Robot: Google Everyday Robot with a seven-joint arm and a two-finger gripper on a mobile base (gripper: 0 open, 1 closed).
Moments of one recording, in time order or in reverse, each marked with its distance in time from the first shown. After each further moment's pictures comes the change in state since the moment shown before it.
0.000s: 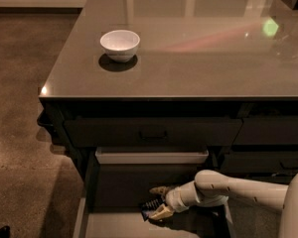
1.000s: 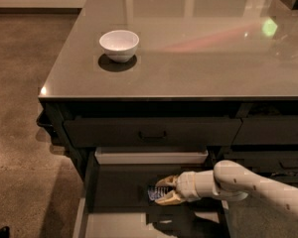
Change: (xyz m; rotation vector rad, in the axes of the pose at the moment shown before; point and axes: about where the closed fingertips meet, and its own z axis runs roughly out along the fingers) arm -0.063 -0.015 -0.084 0.115 -0.095 -0.084
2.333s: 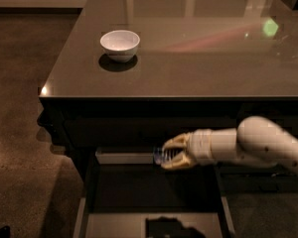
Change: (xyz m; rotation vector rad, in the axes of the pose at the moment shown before) arm -0.159 -0.057 -0.124 0.169 0.037 -0.129
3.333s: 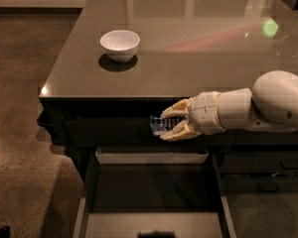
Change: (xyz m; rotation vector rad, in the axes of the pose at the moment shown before) arm -0.120 -0.051 -0.069 0.059 0.030 -0.165
